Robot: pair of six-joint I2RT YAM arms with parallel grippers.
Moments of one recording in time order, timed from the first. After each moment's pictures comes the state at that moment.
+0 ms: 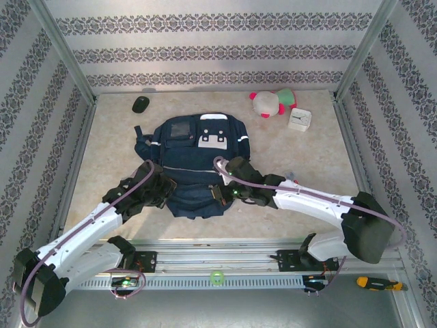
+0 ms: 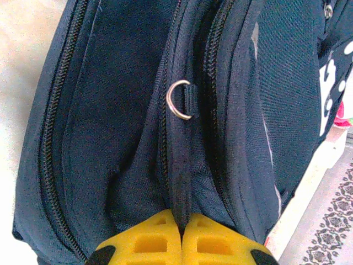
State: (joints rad) left arm -0.53 0.92 0.62 -0.54 0.00 -1.50; right arm 0.86 1.36 0.81 -0.26 -0.22 0.42
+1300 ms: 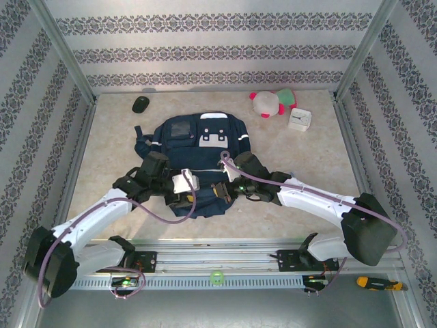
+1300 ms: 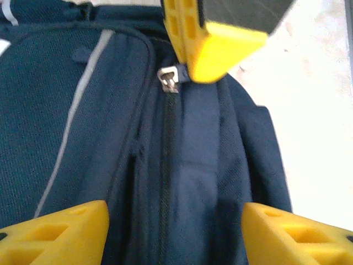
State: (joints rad) left arm -0.49 1.12 0.69 -0.40 0.48 0.77; right arm 0.77 1.35 0.78 -0.21 -0.39 0.39
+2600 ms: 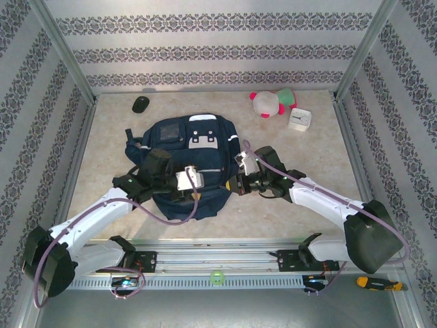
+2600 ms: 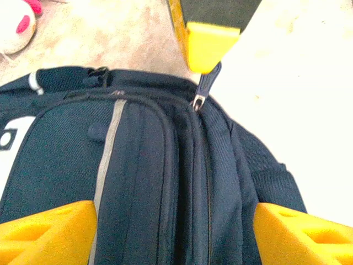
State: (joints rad) left arm -0.56 1.12 0.74 -0.37 0.41 0.75; right arm 0.57 1.29 0.70 -0.19 -0.58 0.45
